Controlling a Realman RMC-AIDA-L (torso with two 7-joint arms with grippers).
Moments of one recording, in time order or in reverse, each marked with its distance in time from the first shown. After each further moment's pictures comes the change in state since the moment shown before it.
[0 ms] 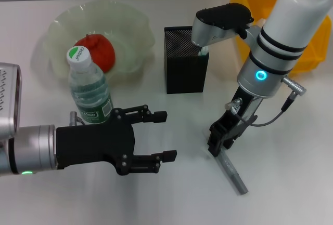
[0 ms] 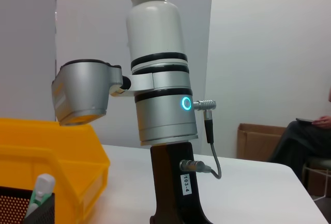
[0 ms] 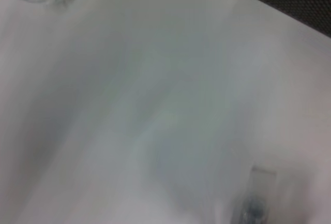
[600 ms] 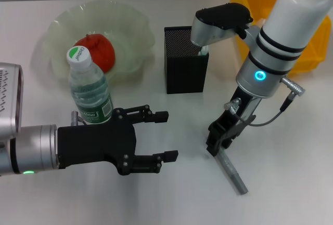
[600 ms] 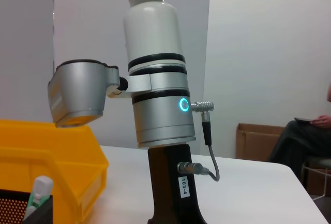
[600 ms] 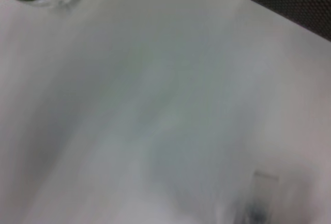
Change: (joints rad) left arm -0.007 0.000 0.000 -0.008 0.000 -0.001 0.012; right arm -0.001 0.000 -0.002 0.008 0.009 0.011 -0.007
